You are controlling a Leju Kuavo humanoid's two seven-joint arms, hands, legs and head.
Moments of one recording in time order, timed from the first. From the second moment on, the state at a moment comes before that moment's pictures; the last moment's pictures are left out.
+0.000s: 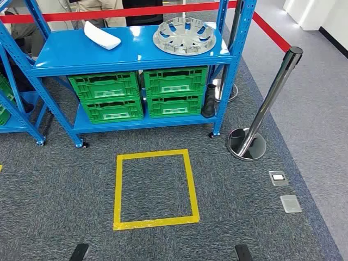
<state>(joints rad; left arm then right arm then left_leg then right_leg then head) -0.04 0.01 0.00 -0.36 0.00 0.00 -0.19 -0.02 0.00 0.01 -0.36 0.03 -0.10 -0.20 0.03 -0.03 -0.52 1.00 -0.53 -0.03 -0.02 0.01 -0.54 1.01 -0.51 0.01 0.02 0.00</state>
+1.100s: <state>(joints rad) -0.18 0.01 0.09 -0.26 0.04 0.04 -0.29 -0.19 0.04 -0.01 -0.76 0.01 -0.40 -0.66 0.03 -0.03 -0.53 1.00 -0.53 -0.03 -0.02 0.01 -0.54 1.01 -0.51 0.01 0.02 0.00</state>
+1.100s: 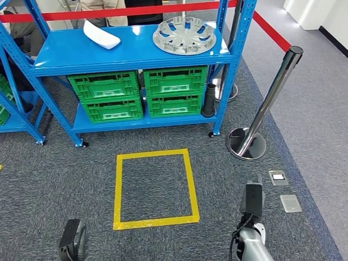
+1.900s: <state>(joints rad) -0.15 0.04 0.12 -0.25 0.03 0.04 -0.30 -0.09 -0.01 0.11 -1.30 0.09 -0.50 -0.67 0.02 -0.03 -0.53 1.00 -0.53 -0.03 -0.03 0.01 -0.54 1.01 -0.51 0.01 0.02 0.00</state>
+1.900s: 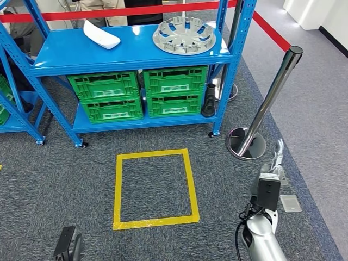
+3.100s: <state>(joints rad) -0.16 0.03 0.20 -0.25 0.04 0.09 -0.36 -0.13 0.00 0.19 -1.30 0.17 -0.45 -0.57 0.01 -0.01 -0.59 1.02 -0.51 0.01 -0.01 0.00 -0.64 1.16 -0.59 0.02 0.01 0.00</state>
